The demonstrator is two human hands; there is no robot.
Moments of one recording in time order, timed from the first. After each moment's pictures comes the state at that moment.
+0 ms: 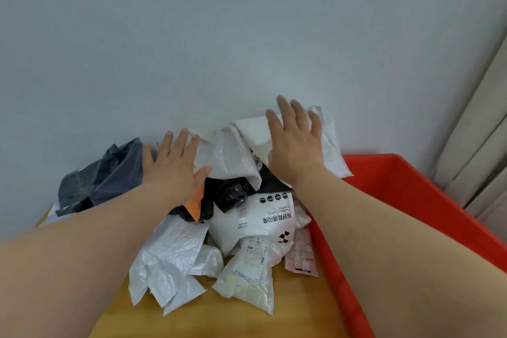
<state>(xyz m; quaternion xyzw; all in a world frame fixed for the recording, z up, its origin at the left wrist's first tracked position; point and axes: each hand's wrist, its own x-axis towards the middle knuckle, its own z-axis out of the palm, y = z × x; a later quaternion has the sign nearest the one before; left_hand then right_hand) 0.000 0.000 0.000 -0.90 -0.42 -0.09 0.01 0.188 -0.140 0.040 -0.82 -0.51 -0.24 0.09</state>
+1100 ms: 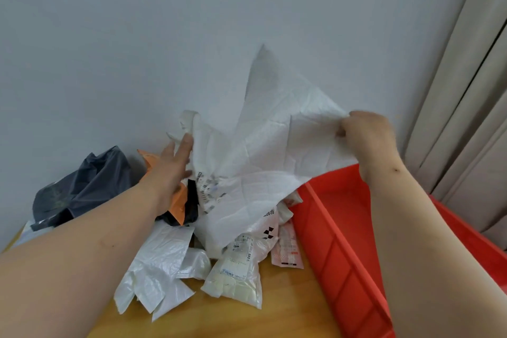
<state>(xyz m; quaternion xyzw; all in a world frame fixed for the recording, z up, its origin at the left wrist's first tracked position) 0.020 -0.018 0.007 -0.63 -0.38 -0.24 -0.63 0.213 -0.266 0.114 -0.89 -0.23 -0.03 0.41</state>
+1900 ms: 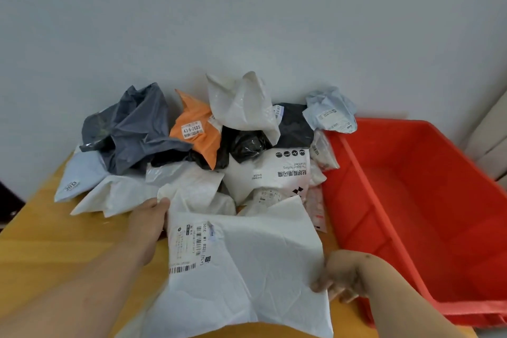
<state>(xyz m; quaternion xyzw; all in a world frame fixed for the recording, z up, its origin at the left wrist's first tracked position) -0.110 -0.069 -0.145 -0.49 -0.59 -0.28 -0.57 0.173 -0.301 -0.146 -0.79 -0.20 0.58 0.02</state>
